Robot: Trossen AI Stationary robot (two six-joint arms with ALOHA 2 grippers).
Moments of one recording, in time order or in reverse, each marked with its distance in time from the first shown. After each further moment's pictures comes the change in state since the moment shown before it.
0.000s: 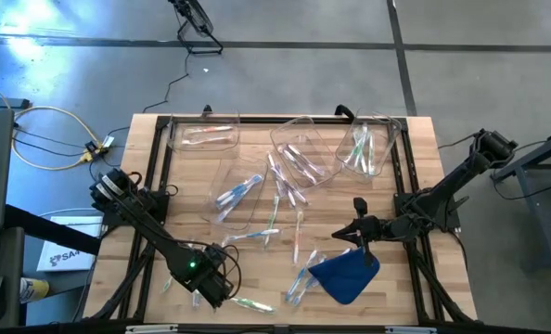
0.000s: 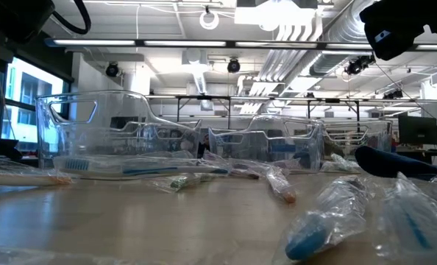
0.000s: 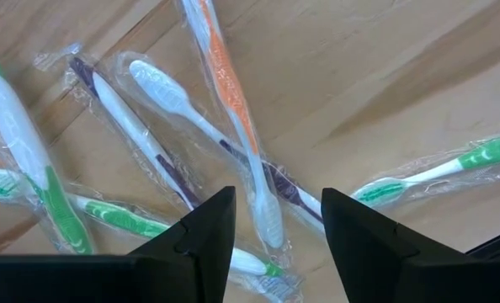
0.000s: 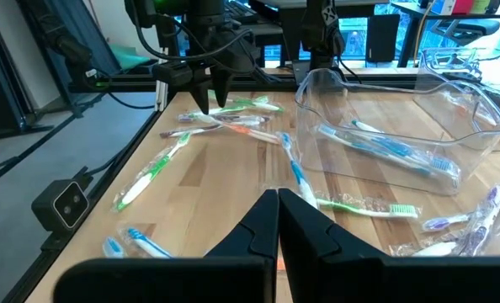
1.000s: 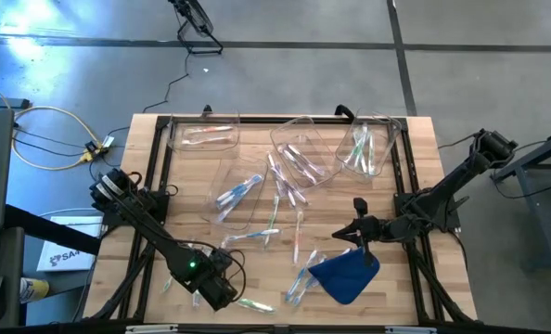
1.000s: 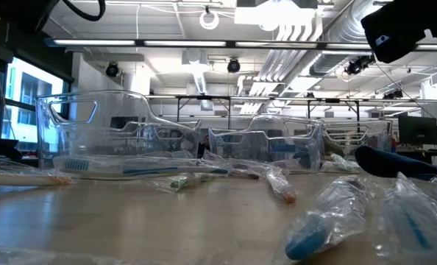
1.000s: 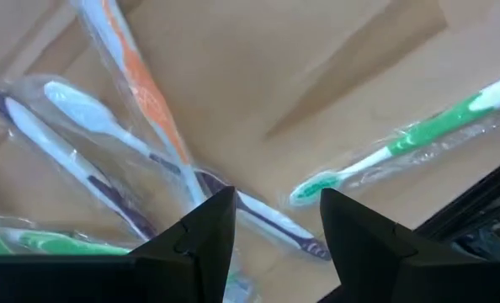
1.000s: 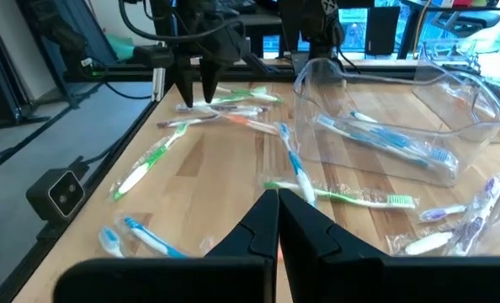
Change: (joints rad) left arm 0.000 0.000 0.001 0.115 -0.024 0.078; right arm 0.000 0.000 0.000 -0.034 0.000 0.013
